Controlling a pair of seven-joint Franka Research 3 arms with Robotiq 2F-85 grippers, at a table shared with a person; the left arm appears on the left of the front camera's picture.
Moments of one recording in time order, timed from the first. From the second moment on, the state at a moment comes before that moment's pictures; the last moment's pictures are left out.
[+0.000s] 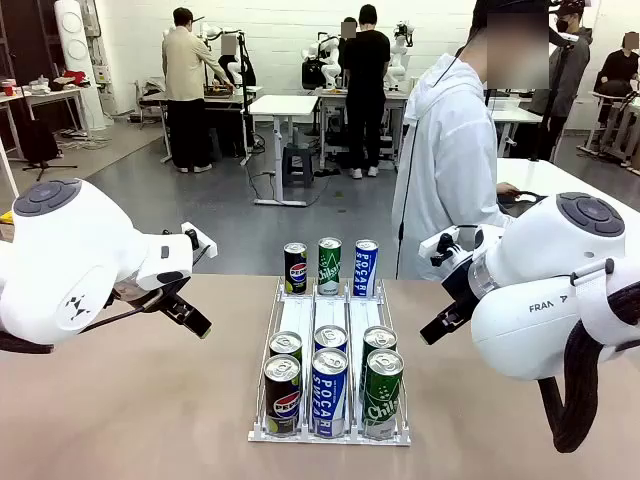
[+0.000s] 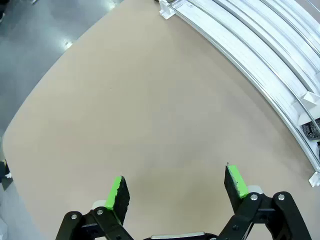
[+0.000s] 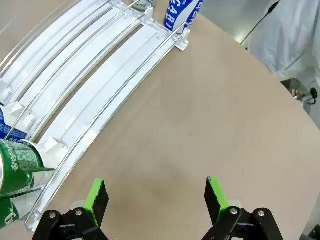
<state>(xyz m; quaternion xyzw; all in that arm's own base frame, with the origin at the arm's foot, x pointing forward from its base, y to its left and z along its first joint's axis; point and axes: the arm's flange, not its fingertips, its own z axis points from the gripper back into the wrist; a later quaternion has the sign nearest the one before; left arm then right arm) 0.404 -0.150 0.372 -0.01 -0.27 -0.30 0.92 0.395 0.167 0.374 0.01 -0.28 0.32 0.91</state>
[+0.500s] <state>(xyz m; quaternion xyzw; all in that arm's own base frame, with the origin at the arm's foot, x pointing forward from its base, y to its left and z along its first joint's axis) 0.404 -0.151 0.372 -0.01 -0.27 -0.30 0.92 0.395 0.167 0.374 0.01 -0.28 0.32 0.91</state>
